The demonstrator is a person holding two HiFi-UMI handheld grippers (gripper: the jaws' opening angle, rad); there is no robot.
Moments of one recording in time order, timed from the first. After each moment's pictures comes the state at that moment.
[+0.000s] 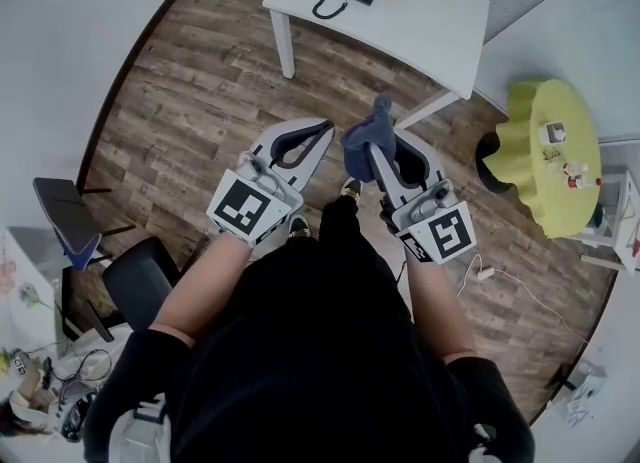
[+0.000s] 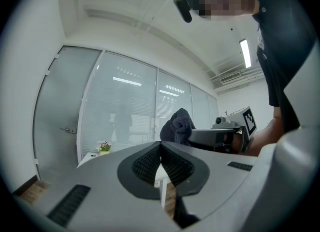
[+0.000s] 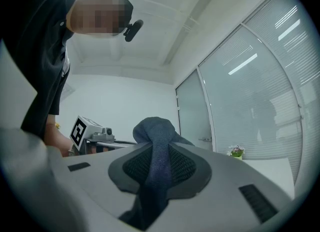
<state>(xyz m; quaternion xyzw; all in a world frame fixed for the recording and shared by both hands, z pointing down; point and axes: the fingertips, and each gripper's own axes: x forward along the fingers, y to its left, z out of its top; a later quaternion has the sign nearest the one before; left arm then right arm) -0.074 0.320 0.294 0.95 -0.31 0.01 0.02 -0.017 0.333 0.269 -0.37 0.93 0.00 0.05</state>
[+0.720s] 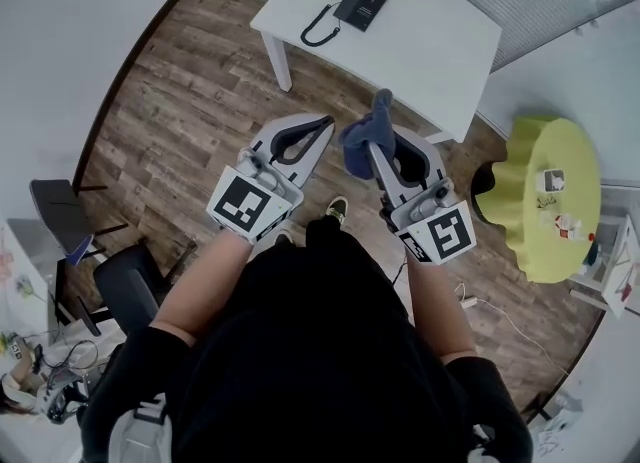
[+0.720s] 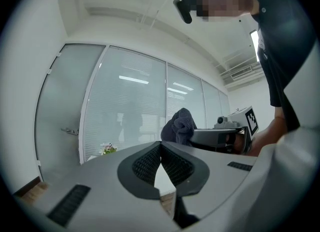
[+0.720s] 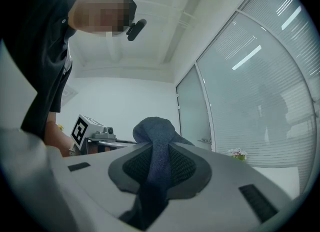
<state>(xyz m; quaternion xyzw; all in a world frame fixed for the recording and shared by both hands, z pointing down) -0.007 0.176 0.296 0.93 -0.35 0.02 0.03 0.049 0.187 0.271 -0.33 0.94 0.00 0.04</state>
